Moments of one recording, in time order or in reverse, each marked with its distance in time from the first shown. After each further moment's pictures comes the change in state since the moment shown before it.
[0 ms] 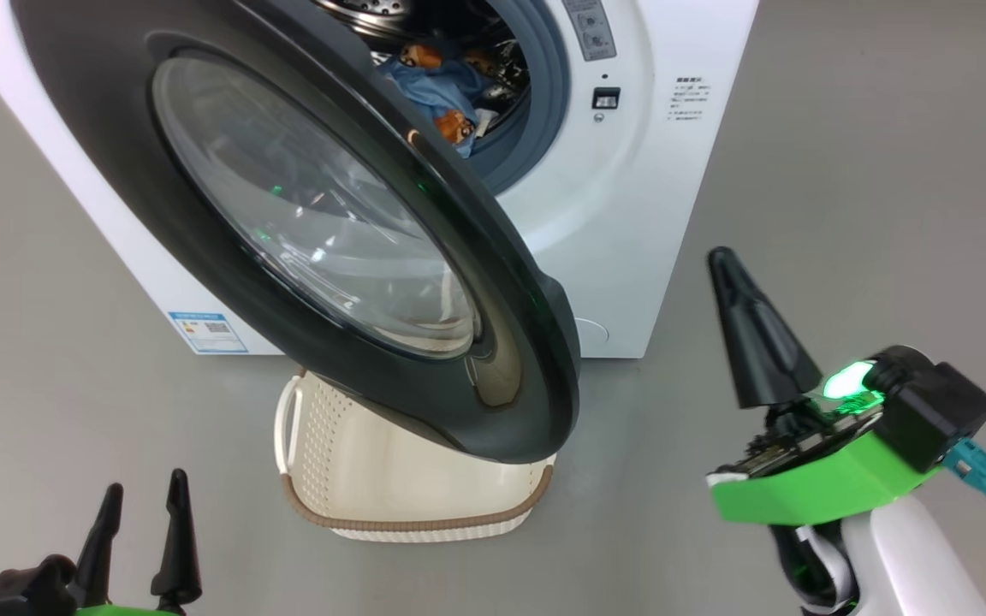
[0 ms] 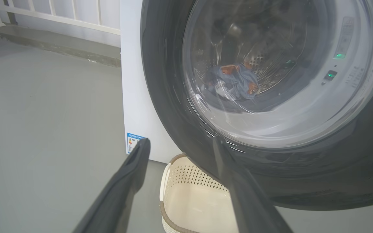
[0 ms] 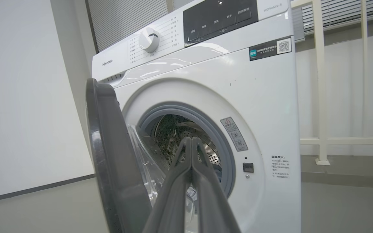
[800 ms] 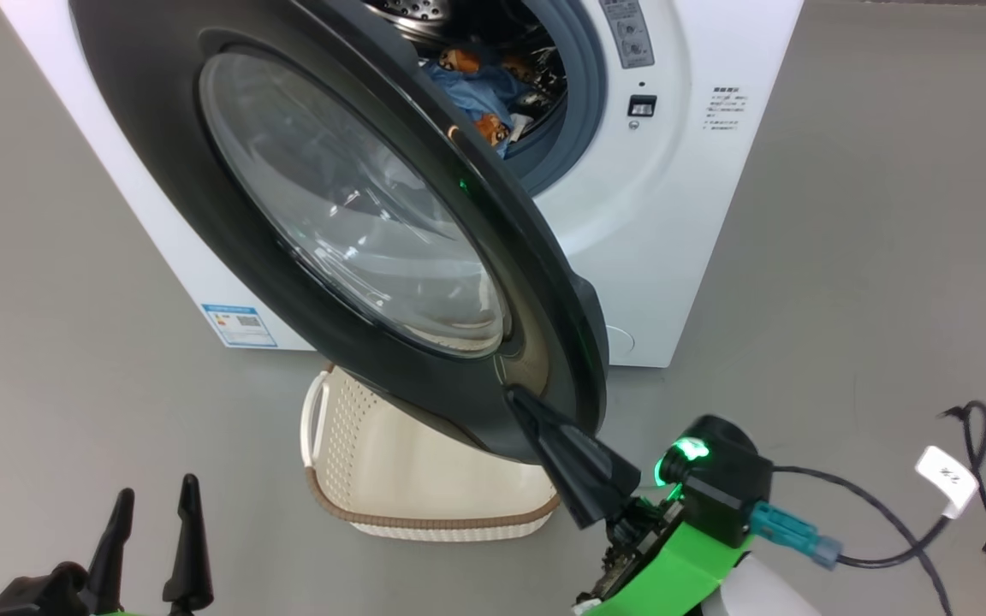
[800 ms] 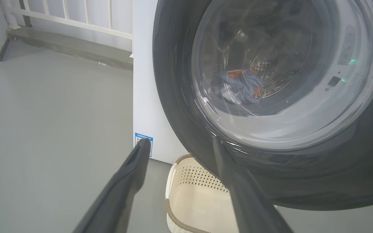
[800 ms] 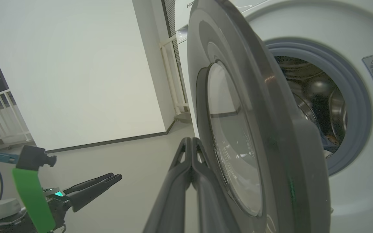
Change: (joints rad) left arm 0.027 -0.029 0.002 -0.027 0.023 0.000 0.000; right arm -0.008 -0.015 0.386 0.076 0.048 0.000 0.000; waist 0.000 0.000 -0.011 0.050
